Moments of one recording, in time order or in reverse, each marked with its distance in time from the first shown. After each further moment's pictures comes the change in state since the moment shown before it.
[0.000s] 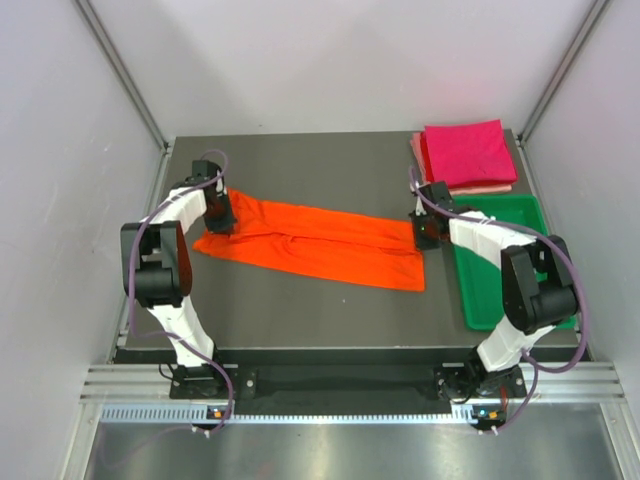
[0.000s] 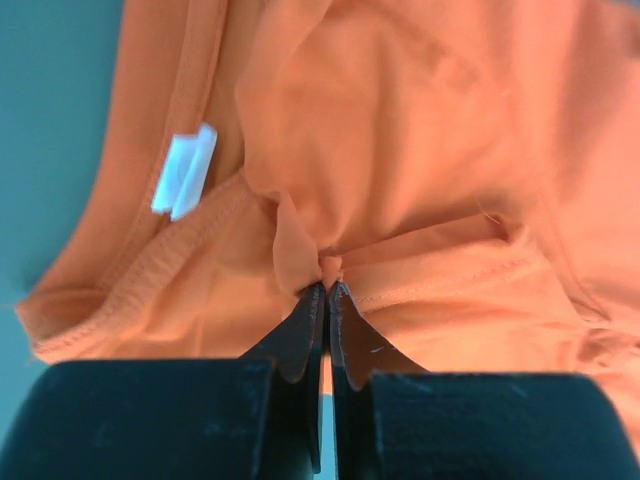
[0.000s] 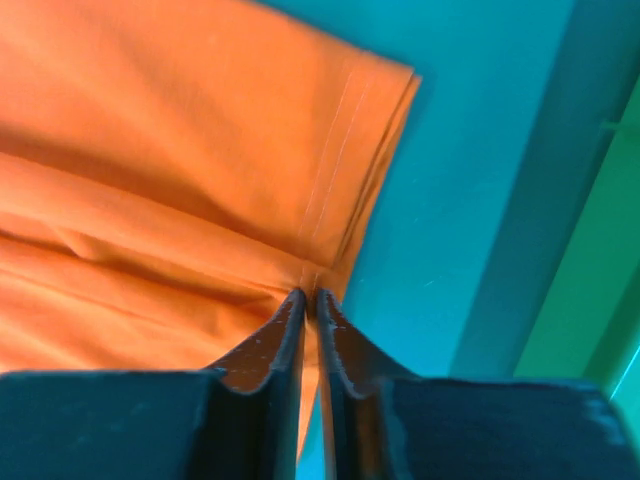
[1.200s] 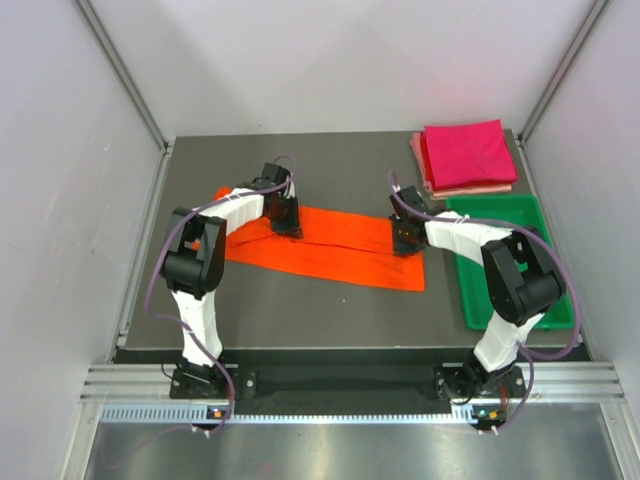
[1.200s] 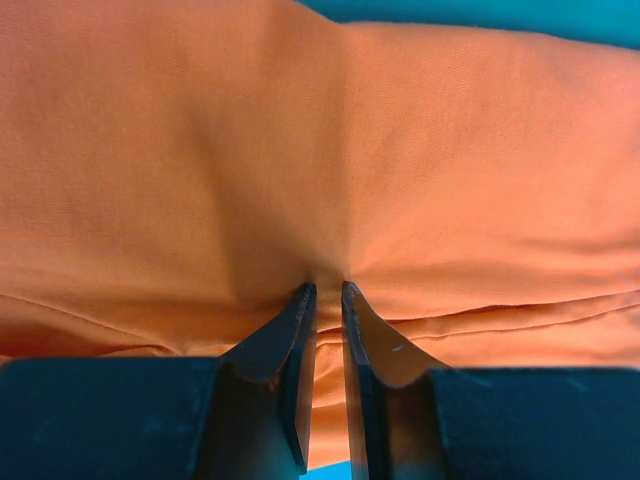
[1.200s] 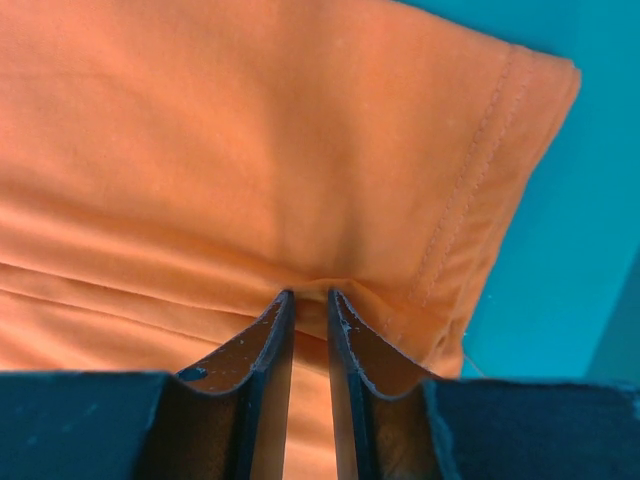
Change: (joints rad) left arm -0.359 0.139 0.062 0.124 0.171 -0.124; right arm 0.159 0.090 0.048 0.004 0.102 0.209
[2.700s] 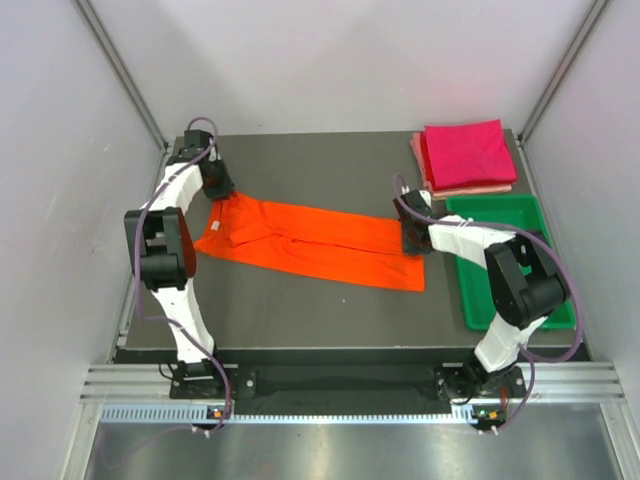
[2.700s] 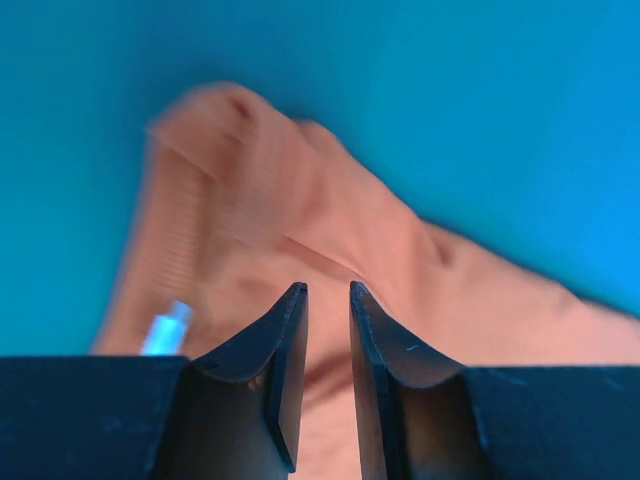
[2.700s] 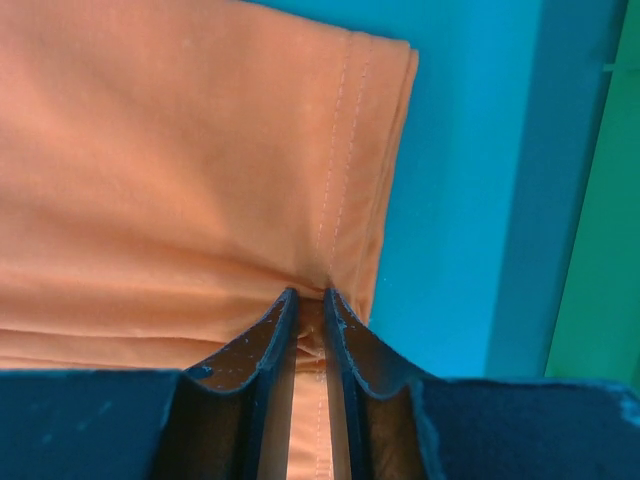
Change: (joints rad) left arm 0.355 0.013 0.262 -0.130 -0.107 0.037; right arm -0.019 -0.031 -0.048 0.000 0.179 0.000
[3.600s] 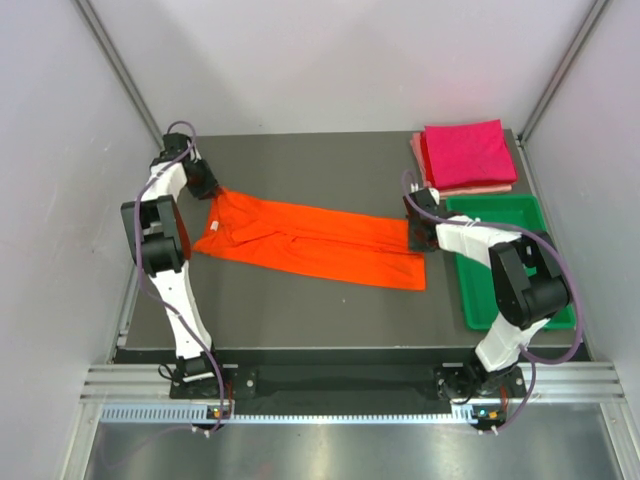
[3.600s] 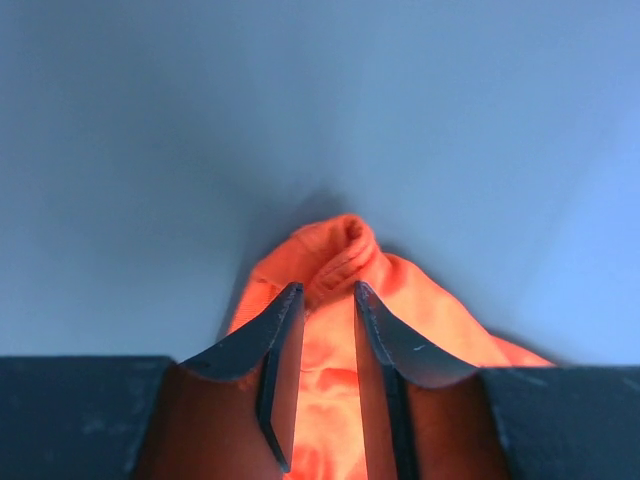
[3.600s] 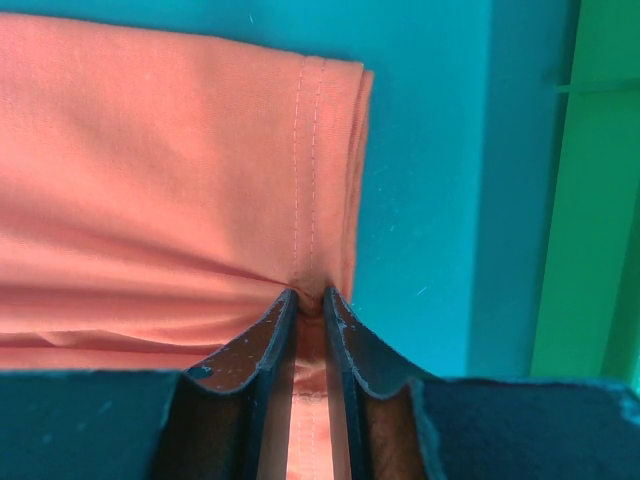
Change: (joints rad) left arm 0.163 0.238 0.196 0.040 0.111 -0.006; right arm -0.061 -0.011 -0.031 0.064 -0.027 -0.009
